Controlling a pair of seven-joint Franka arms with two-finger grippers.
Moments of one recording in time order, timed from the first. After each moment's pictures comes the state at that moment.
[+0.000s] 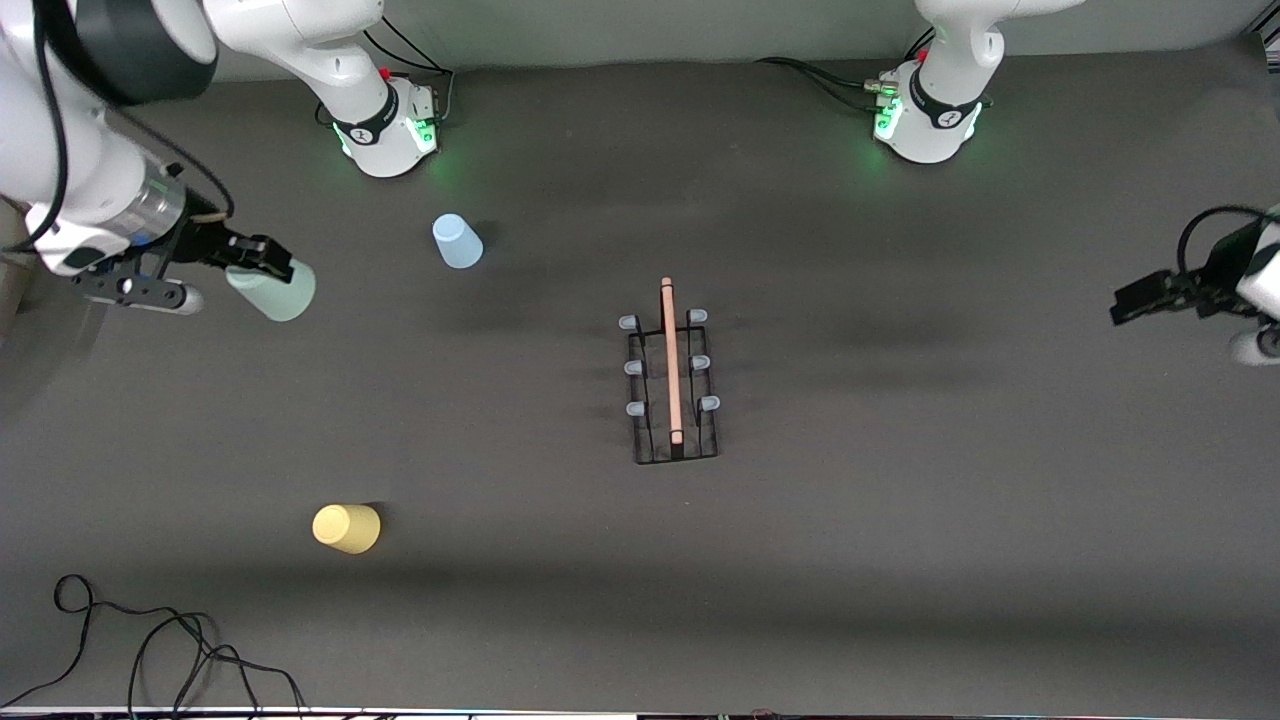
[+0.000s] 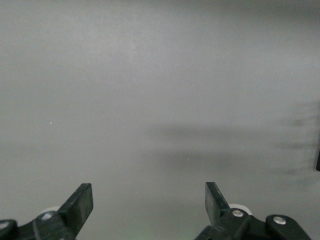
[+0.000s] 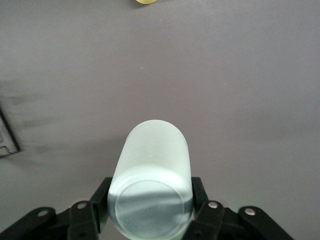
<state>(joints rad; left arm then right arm) 0.10 0.00 -0.03 -1.73 -0.01 1.65 -0.01 0.27 -0.16 -0.10 -1.93 0.00 1.66 0.42</state>
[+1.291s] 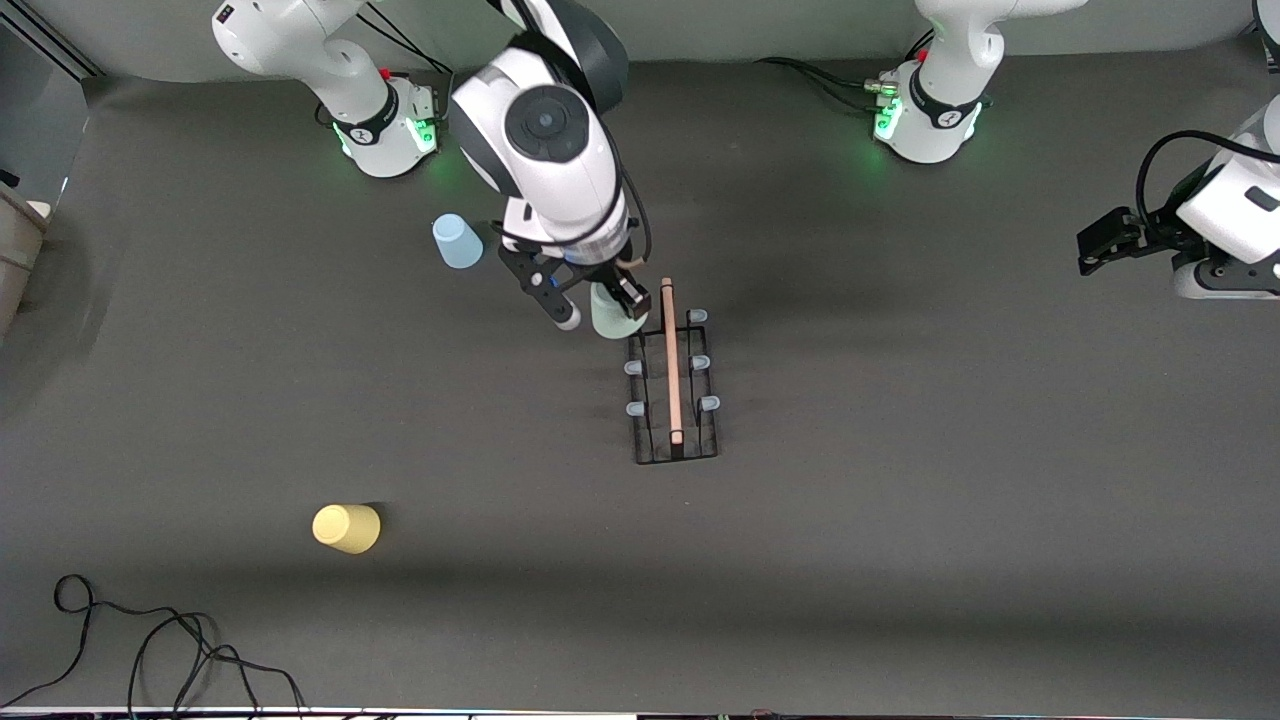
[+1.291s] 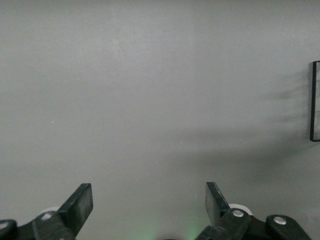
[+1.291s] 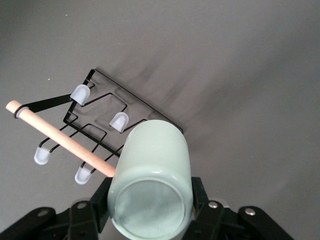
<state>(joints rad) 0.04 -0.09 -0.08 -1.75 0.03 1.60 0.00 0.84 0.41 -0.10 -1.53 0.12 1.95 1.62</state>
